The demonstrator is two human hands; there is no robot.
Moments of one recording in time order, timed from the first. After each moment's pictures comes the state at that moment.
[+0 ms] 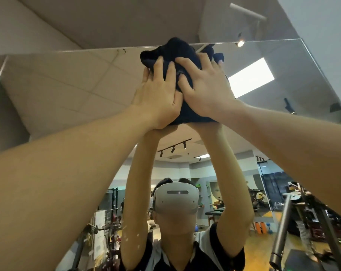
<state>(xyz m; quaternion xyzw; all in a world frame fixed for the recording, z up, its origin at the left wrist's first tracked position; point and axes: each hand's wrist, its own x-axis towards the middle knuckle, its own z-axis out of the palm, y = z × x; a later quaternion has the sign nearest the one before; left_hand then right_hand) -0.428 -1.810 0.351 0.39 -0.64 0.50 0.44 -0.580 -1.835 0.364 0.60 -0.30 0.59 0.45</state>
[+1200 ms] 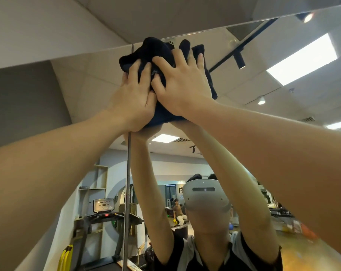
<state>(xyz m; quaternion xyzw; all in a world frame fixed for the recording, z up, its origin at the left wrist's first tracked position) -0.070 -1.785 0.335 0.40 -0.63 0.47 0.47 -0.221 -1.807 0.347 0.60 -0.29 0.59 0.45</state>
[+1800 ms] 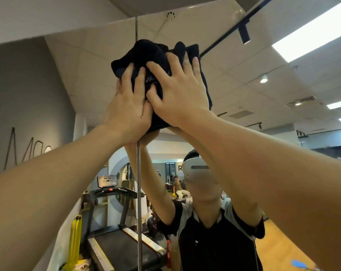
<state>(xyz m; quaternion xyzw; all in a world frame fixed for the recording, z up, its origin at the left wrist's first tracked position) -0.044 -1.784 0.262 0.39 -0.63 0.46 0.48 -0.198 -1.805 0.277 0.62 -0.29 0.58 0.45</state>
